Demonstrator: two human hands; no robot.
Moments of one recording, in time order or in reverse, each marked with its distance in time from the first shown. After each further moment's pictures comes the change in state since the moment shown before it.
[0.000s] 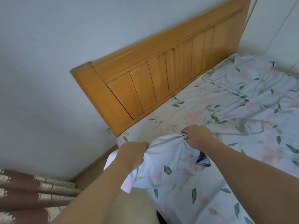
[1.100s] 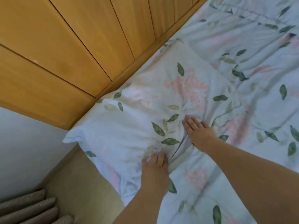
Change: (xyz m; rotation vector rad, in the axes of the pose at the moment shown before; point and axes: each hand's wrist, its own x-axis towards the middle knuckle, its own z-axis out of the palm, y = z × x) left_hand 0.255 0.054 0.322 0.073 -0.455 0.087; right_hand 0.251 0.108 0.331 -0.155 -0.327 0.036
